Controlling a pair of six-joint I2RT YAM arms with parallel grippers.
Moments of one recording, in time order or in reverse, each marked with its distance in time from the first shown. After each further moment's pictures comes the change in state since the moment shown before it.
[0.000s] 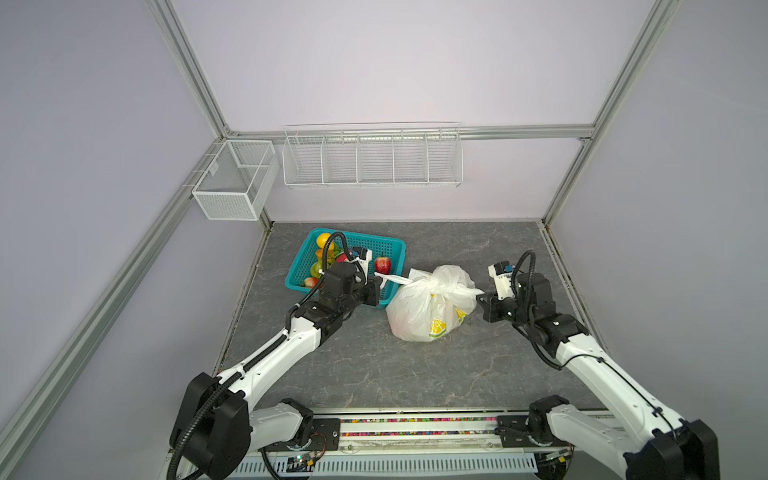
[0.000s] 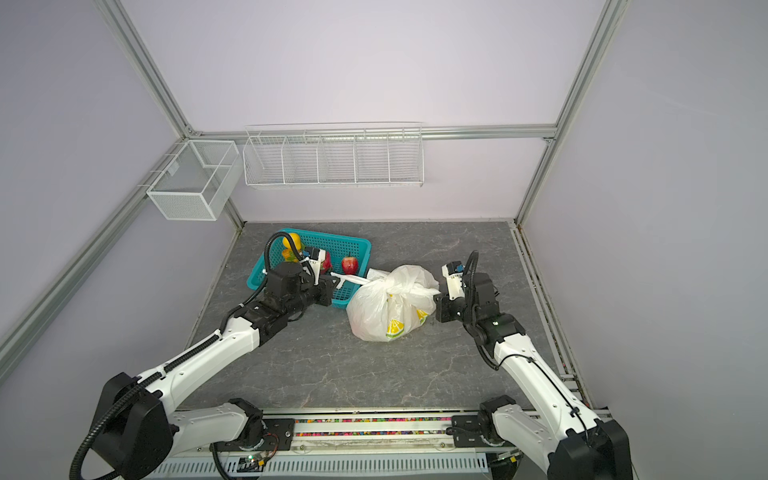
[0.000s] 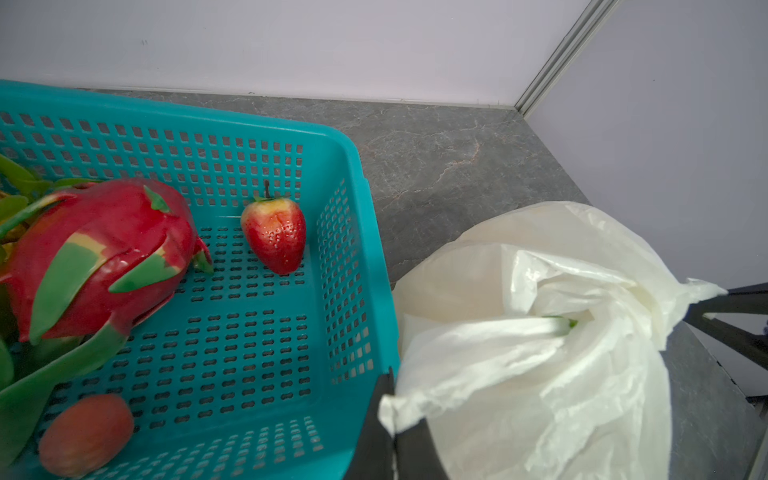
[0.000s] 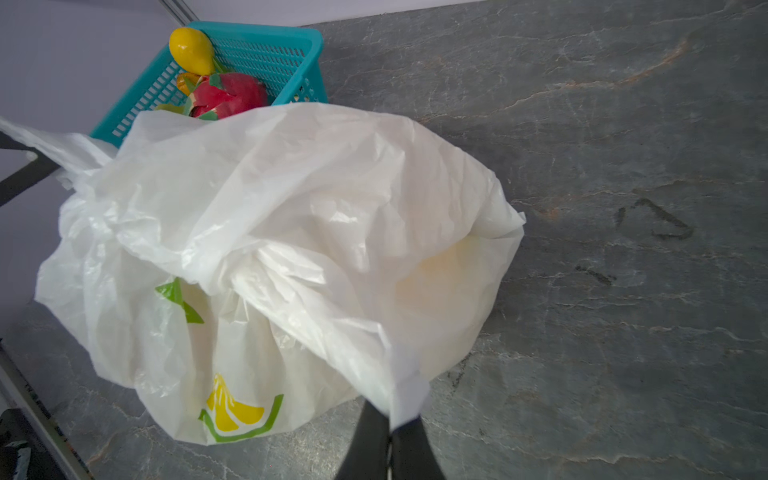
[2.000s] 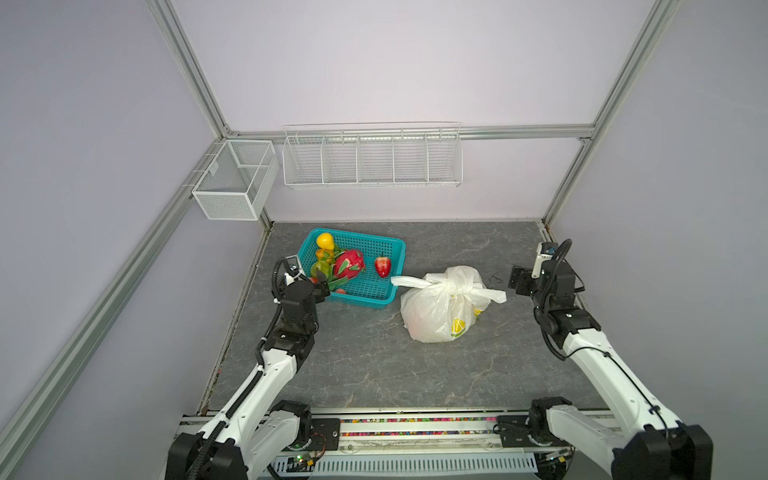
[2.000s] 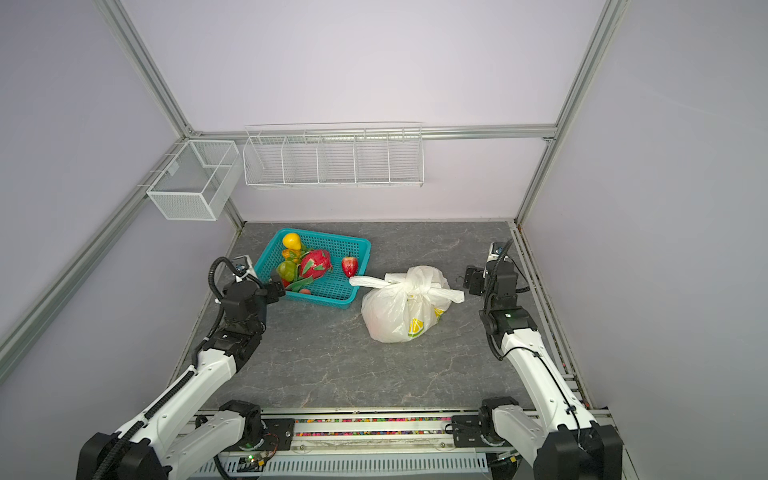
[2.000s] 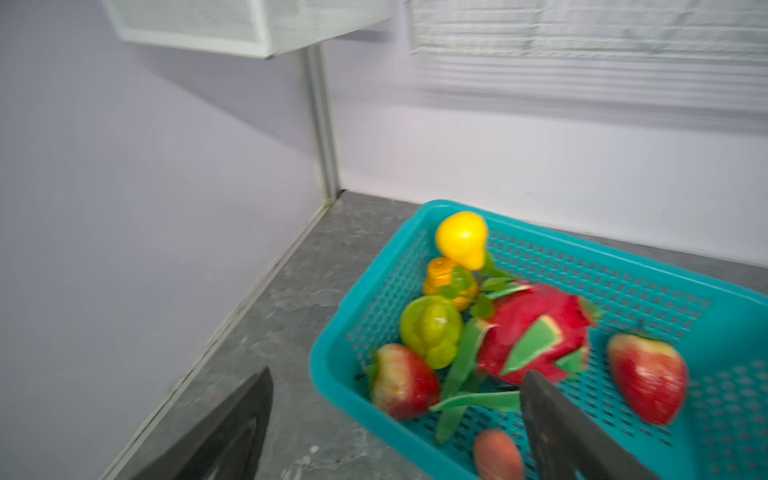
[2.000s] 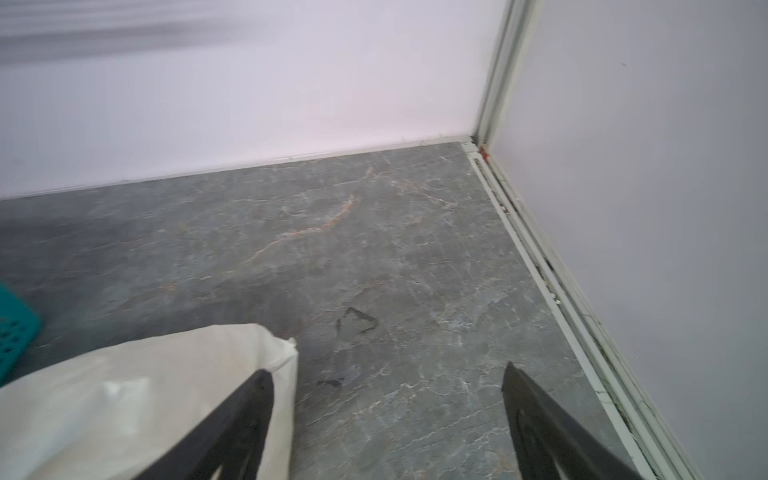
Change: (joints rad) left arm 0.306 -0.255 -0.285 0.225 -0.637 0.182; right arm -0.190 0.041 0.019 0.218 0.534 -0.066
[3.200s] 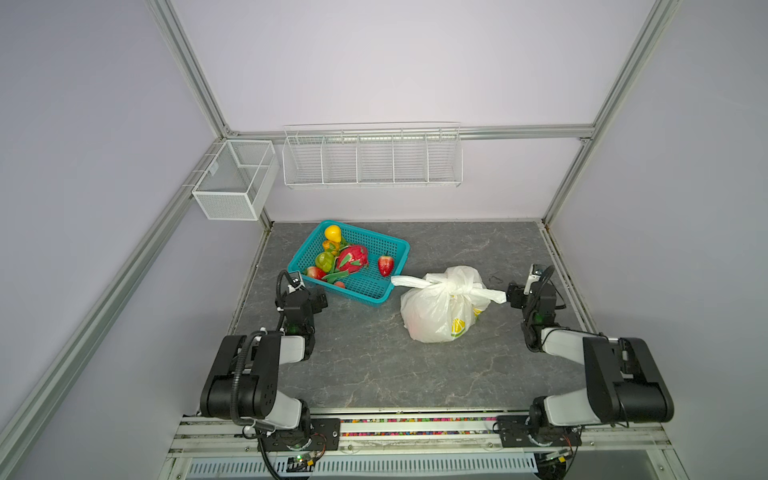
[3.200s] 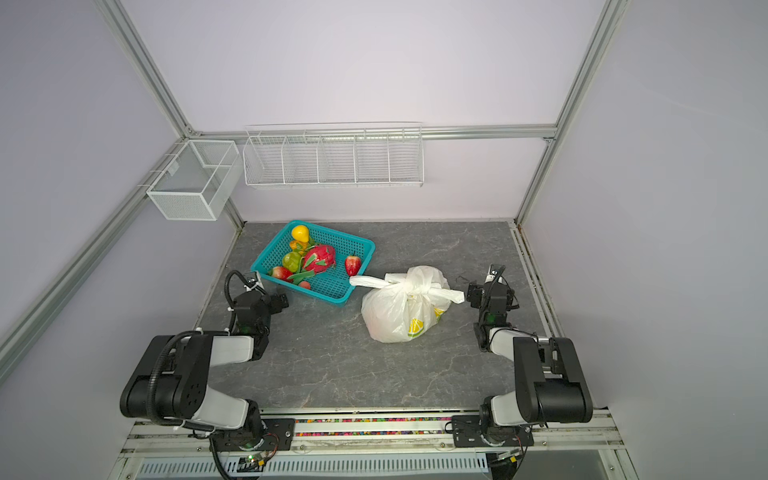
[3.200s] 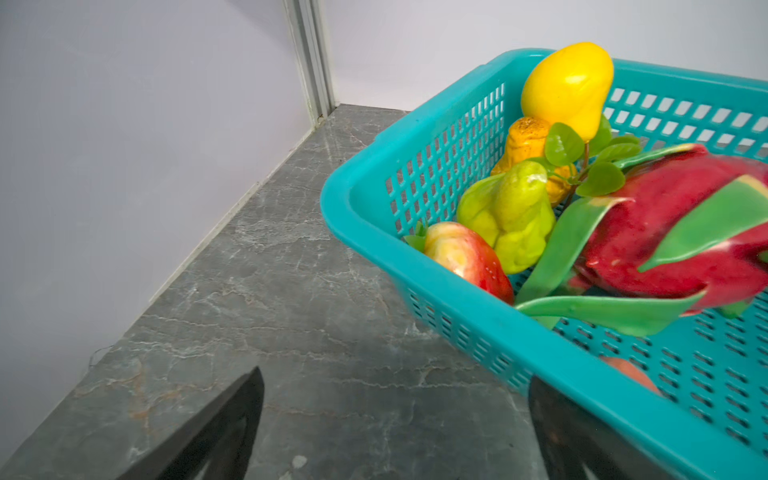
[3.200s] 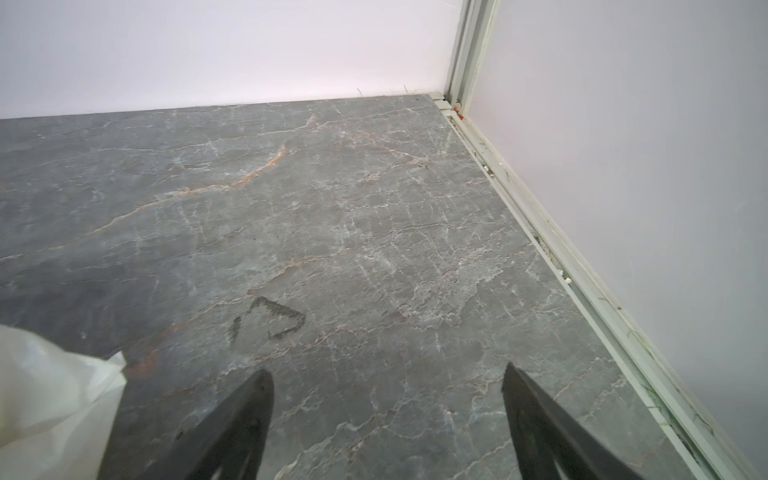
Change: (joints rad) left arm 0.167 0.544 -0.175 0.645 0.233 0.062; right arm -0.113 0.400 -0.312 0.756 -0.040 -0.083
